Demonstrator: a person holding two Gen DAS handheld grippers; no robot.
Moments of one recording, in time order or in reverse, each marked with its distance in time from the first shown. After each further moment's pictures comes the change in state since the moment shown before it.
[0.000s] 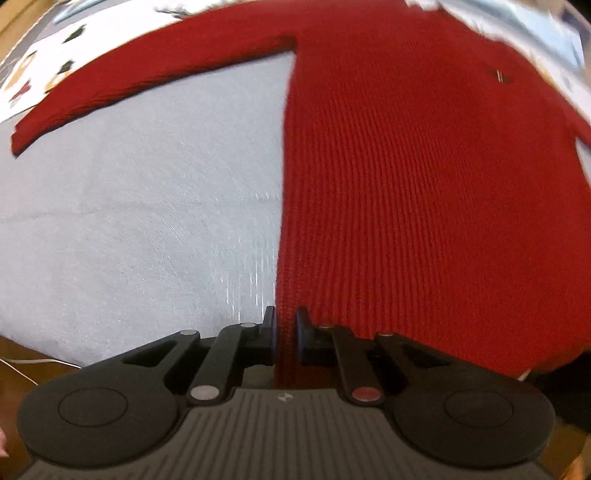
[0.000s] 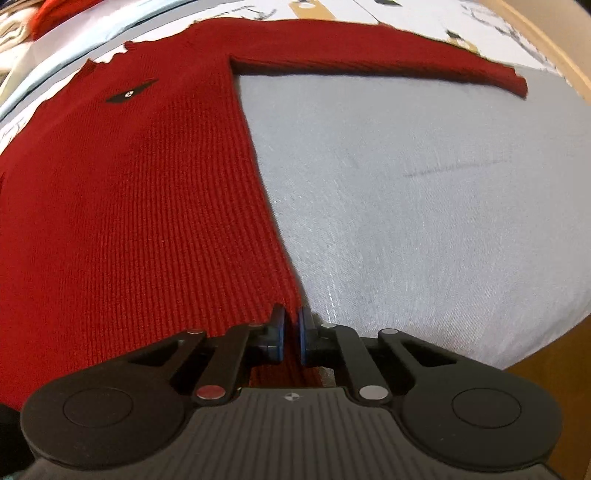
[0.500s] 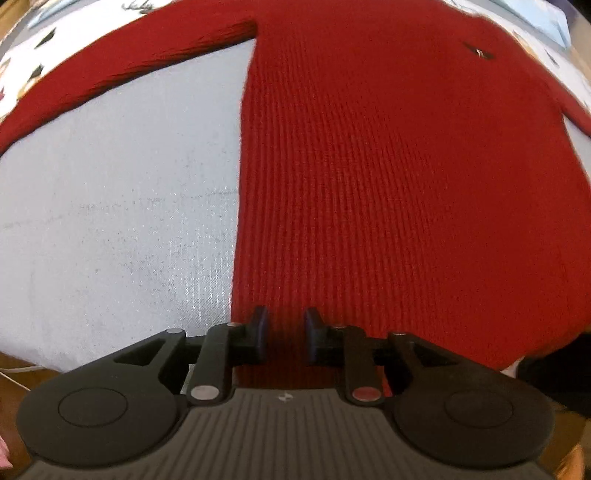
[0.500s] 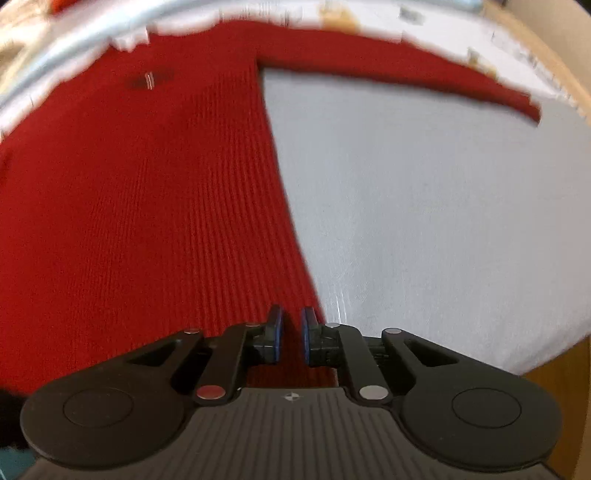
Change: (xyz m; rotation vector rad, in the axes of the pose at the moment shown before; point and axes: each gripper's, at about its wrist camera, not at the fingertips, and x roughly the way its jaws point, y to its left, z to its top) left arm 0.008 -0.021 0.007 0.039 0.016 -0.039; right arm -0.007 0.007 -0.013 -0.073 0.012 -0.053
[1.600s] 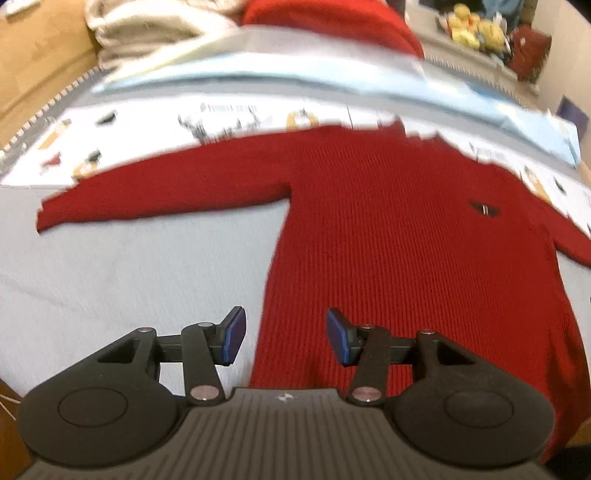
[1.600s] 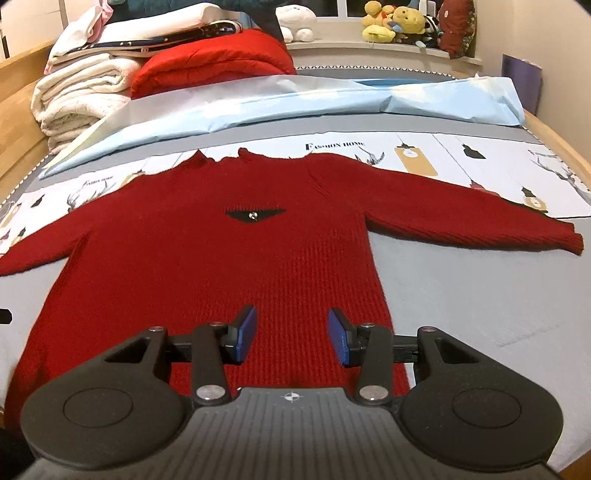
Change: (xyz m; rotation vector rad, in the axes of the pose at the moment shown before) left arm -0.074 0.001 0.033 -0.196 -0.411 0.060; right arm -0.063 0.072 0.052 -0.053 -0.425 0.174
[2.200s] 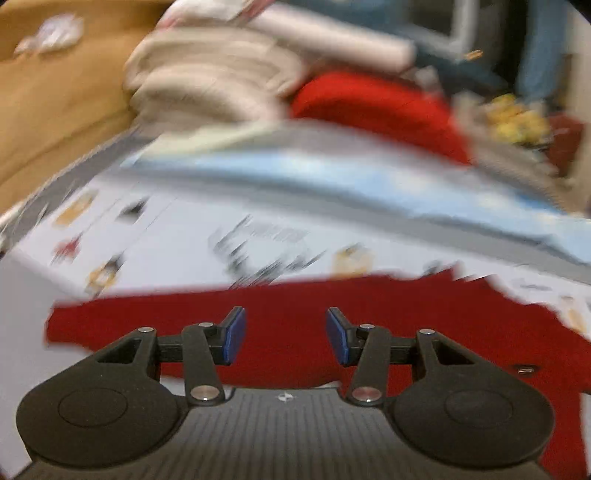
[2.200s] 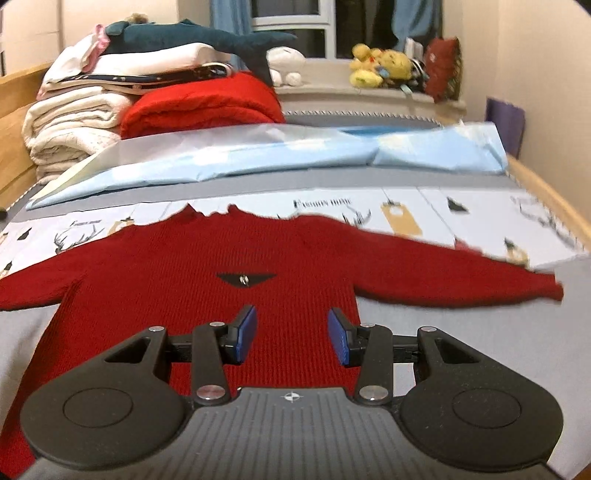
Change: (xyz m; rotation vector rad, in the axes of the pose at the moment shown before) left arm 0.051 0.046 0.135 -0.158 -0.185 0.103; right arm -0.023 0.024 0.047 -0.040 -0.133 -0.085
